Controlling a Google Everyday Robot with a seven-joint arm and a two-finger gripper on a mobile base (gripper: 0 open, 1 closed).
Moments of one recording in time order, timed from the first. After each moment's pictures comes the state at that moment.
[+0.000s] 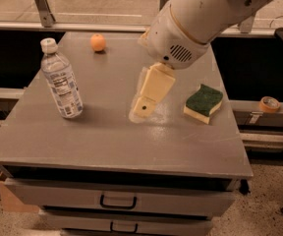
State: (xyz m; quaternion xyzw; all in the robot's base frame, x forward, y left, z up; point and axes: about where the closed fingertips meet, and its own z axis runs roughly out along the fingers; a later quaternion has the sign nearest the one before) arm 0.474 0.004 0.972 -0.67 0.68 0.11 0.28
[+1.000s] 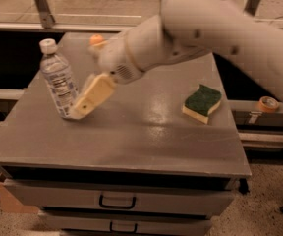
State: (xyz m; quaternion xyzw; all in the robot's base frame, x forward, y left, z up) arm 0.517 0.124 0.939 -0.62 0.61 0.27 0.40
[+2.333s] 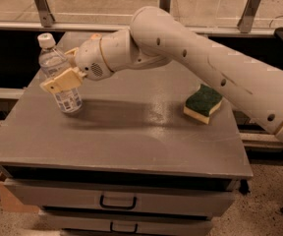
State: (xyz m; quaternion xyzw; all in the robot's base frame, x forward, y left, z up) arm 0.565 0.204 0.921 -0.59 0.57 0.38 0.43
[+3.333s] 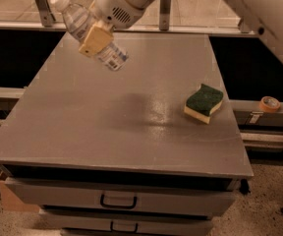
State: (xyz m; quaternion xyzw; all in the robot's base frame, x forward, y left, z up) arm 0.584 0.111 1.004 -0.69 0.61 0.14 0.38
